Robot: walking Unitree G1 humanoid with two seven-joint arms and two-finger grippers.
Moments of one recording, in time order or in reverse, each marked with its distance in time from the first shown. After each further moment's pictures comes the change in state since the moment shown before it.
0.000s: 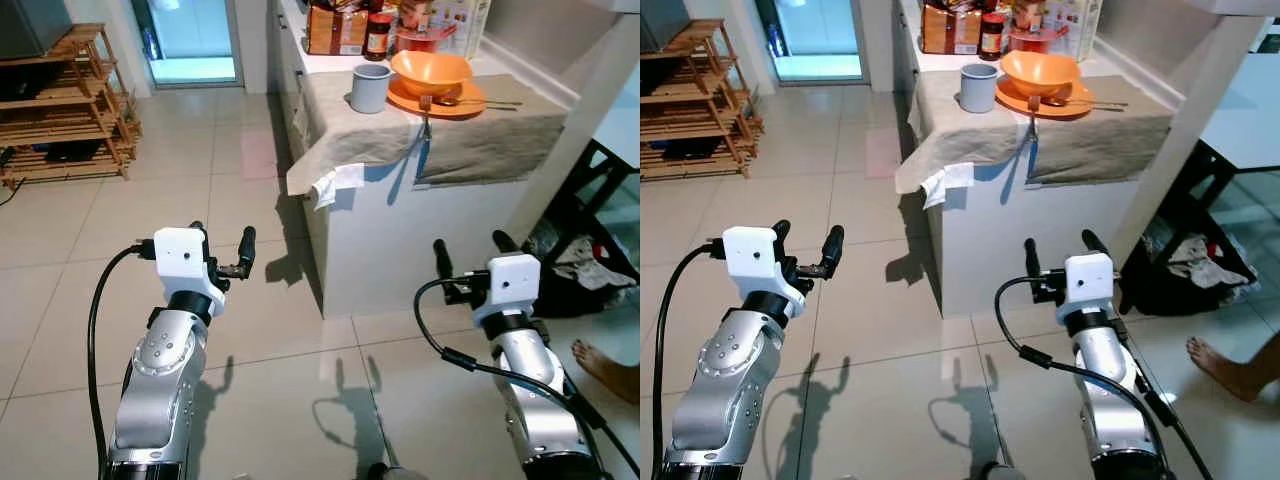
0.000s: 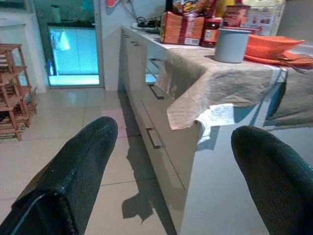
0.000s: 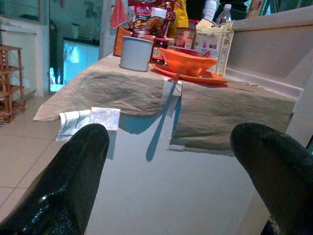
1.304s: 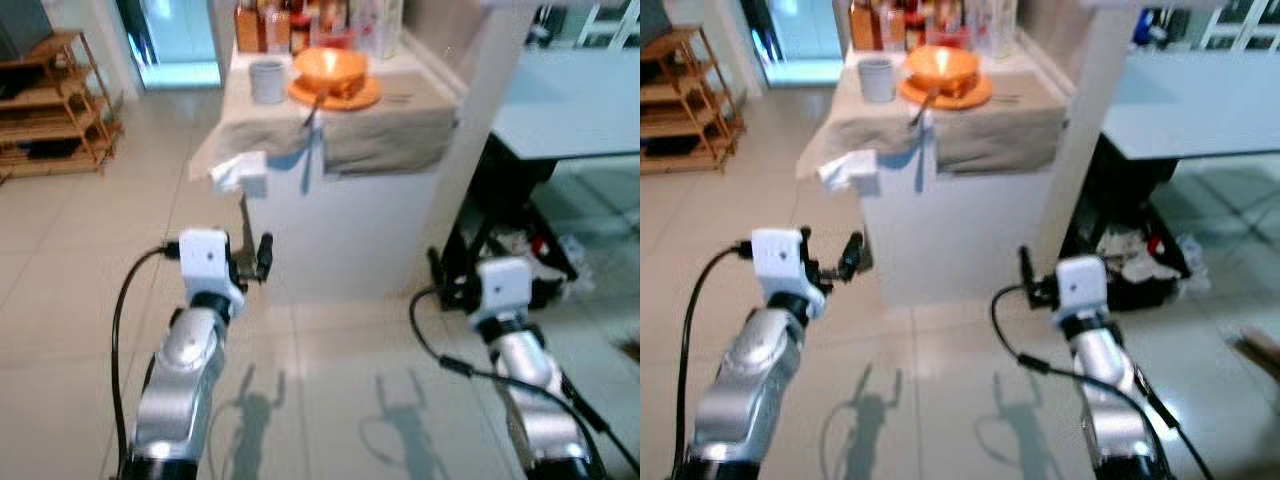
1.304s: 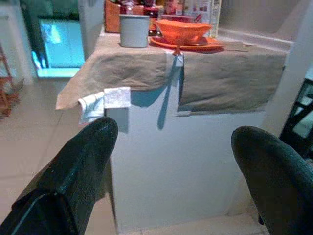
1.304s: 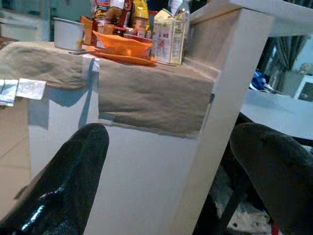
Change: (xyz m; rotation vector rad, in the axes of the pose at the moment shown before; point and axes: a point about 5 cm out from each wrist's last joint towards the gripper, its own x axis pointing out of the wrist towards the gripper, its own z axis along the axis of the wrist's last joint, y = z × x) left arm 0.008 -0.016 -0.005 -0.008 0.041 -0.009; right arm -0.001 0.005 -0.002 -0.022 0.017 0.041
